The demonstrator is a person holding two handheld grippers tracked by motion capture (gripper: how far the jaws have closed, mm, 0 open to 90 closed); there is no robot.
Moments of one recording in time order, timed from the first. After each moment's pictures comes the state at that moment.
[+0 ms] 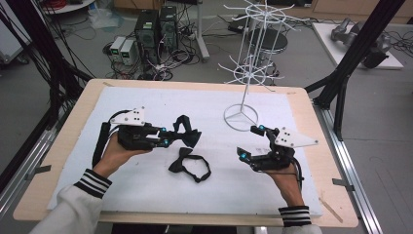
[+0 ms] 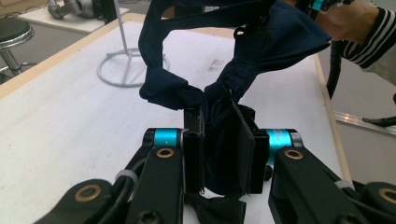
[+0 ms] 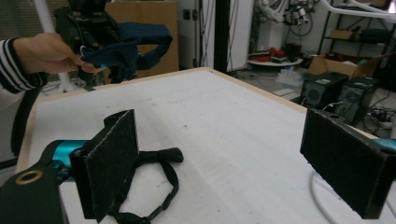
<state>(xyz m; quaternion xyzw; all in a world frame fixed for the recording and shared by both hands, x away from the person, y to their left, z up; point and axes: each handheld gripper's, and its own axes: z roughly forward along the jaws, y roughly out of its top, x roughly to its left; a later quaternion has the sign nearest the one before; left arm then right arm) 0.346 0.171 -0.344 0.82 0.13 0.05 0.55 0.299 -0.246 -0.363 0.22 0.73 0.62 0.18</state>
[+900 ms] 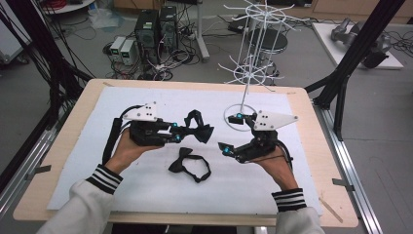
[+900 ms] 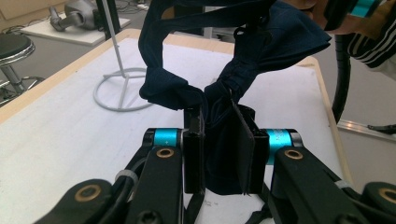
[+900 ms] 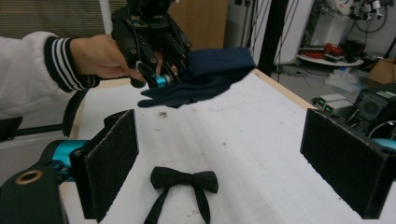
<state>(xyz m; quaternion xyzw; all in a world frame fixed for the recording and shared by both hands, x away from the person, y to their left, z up) 0.351 0.140 -0.332 0.82 0.12 0.06 0.56 0.318 -0.199 -0.318 0.13 0.78 0.60 0.12</state>
